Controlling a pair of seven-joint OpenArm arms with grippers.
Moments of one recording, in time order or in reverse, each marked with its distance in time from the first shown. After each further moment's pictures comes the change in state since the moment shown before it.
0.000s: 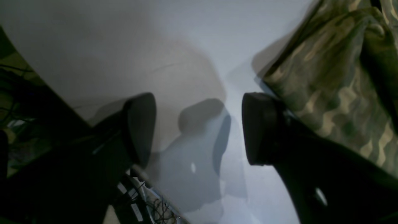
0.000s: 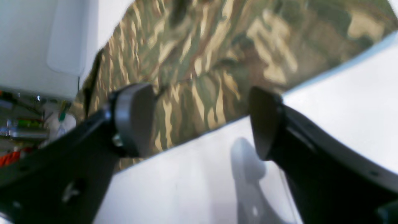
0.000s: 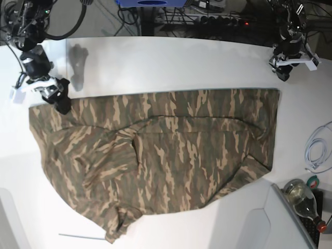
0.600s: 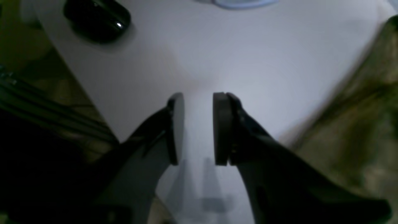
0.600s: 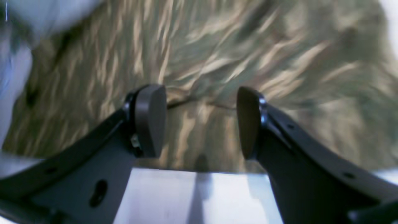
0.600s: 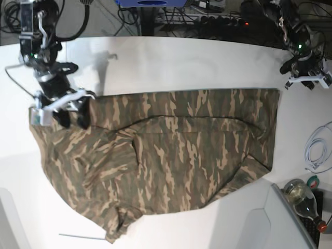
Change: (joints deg) left arm -5.7 7.2 -10.5 12.8 25.2 9.2 1.2; right arm -1.0 6.7 -22.5 8.4 -19.2 -14.6 17.5
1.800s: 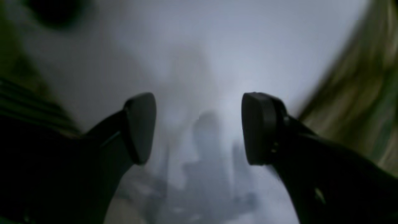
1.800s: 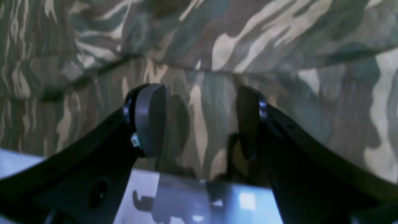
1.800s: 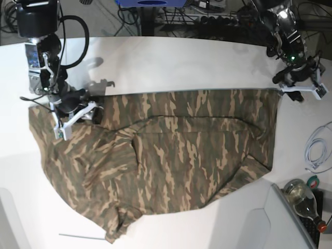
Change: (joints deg) left arm -1.8 -0.9 8.5 0.8 4.7 7.9 0.5; right arm 17.6 3.6 -7.6 -25.8 -0.3 -0.2 -12.9
